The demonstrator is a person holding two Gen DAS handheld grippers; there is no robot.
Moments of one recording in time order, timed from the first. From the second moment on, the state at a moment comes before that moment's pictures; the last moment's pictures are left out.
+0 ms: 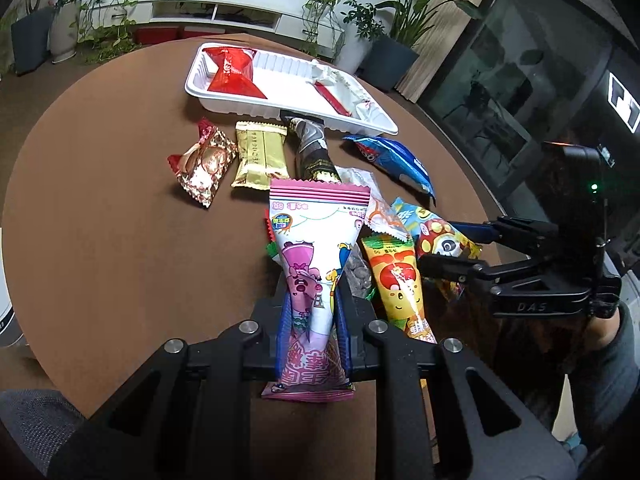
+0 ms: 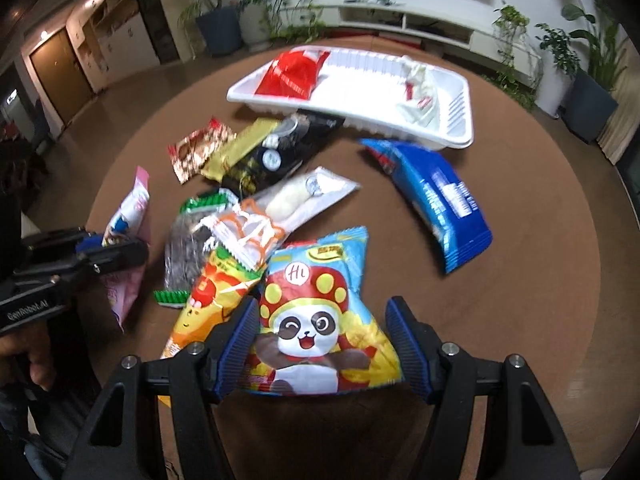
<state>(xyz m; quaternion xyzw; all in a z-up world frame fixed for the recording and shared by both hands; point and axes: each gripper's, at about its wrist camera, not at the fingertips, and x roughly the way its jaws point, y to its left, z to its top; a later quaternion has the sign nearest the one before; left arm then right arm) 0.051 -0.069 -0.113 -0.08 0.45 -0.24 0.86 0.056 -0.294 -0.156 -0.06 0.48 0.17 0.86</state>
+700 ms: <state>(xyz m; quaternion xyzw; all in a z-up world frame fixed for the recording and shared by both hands) 0.051 -0.067 -0.116 -0.10 0.45 -0.24 0.85 0.044 -0.314 -0.156 0.05 0.48 0.20 0.86</state>
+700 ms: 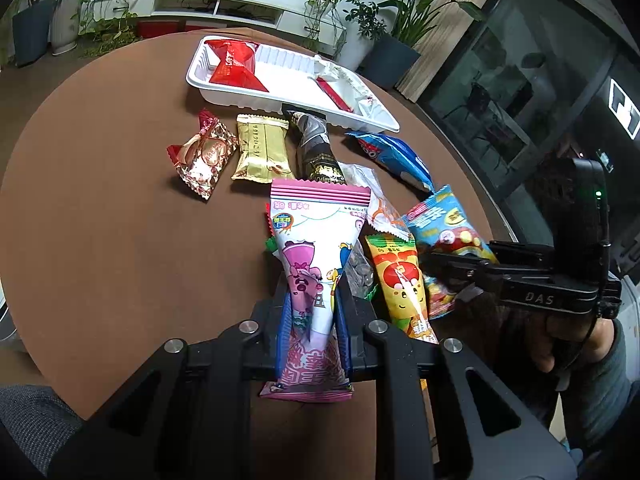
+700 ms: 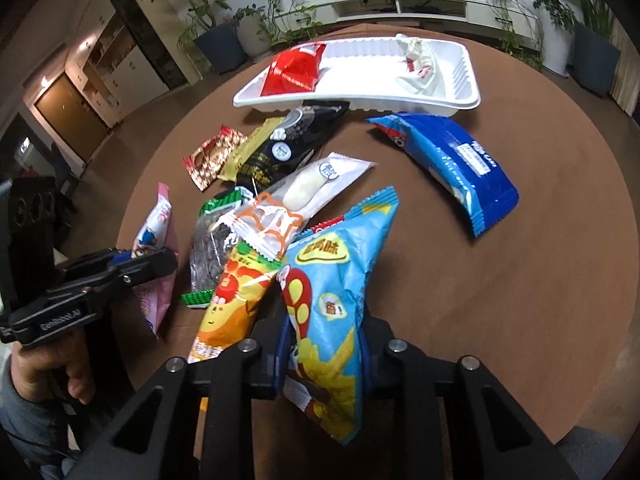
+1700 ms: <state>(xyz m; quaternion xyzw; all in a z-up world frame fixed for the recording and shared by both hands) 0.193 -0.040 0.003 -0.08 0.39 -0.24 0.89 0.115 -0.433 -0.031 0.16 0.33 0.10 0.93</state>
